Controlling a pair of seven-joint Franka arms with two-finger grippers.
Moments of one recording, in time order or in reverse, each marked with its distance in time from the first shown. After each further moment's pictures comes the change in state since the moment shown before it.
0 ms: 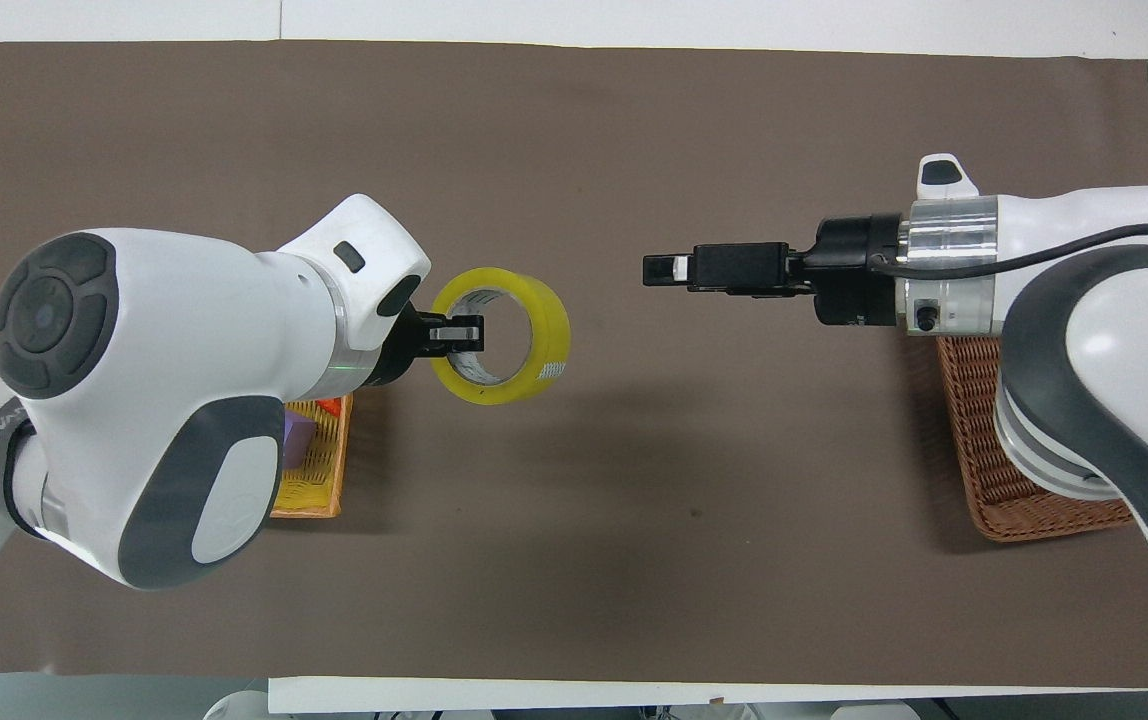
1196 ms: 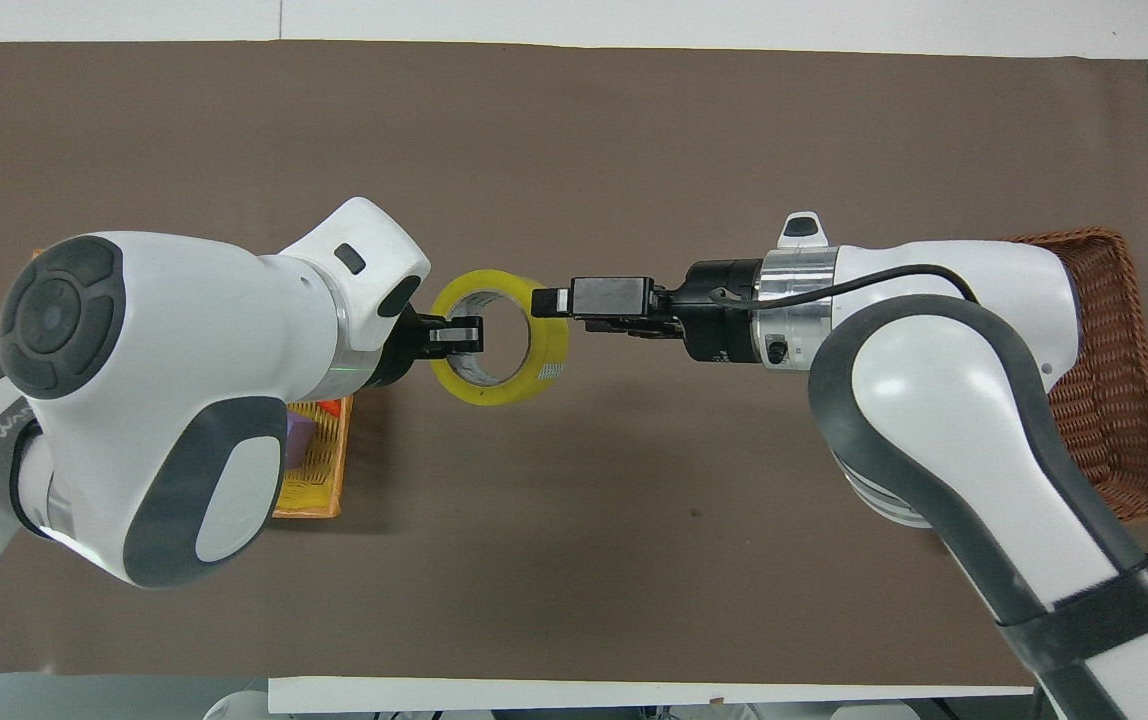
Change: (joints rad) left arm 0.000 0.000 0.001 -0.011 0.000 0.003 -0.016; right arm 0.162 0.034 0.000 -0.032 0.102 0.141 0.102
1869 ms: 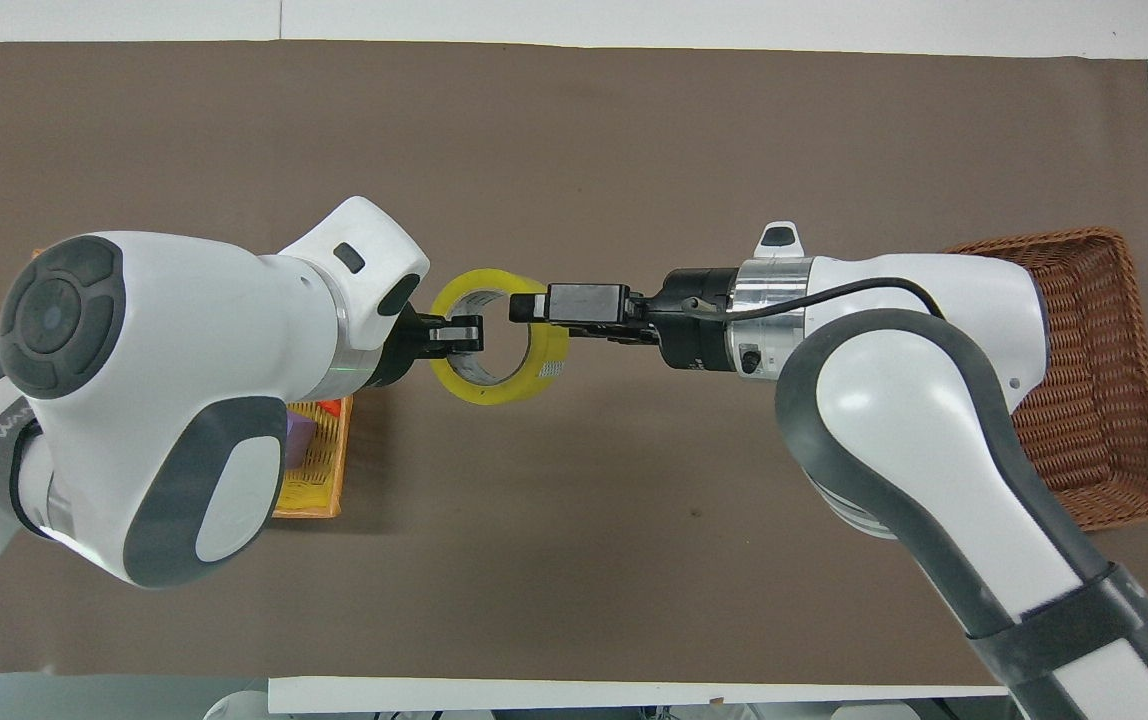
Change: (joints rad) left arm 0.000 0.000 0.000 0.000 0.000 0.000 -0.011; right arm 0.038 0.001 0.000 -0.004 0.027 0.041 0.000
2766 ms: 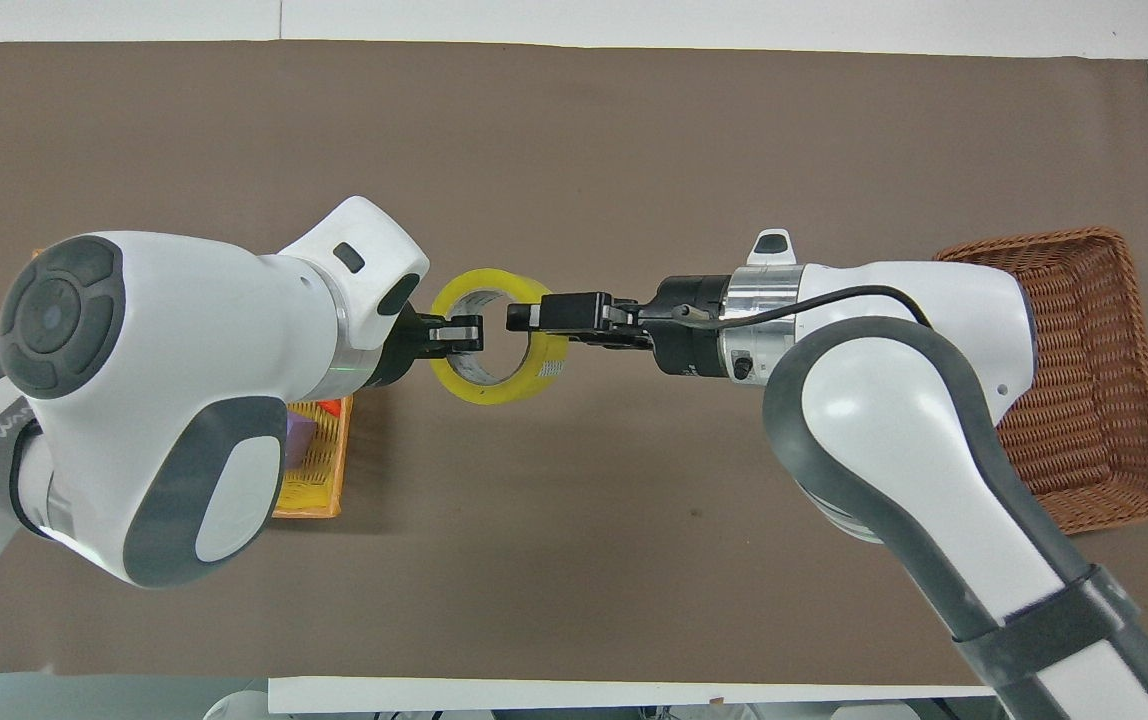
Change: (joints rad) left arm 0.000 0.000 0.000 0.000 -0.002 0.000 -0.002; right arm 0.013 0.000 -0.002 -0.010 0.001 0.014 -0.004
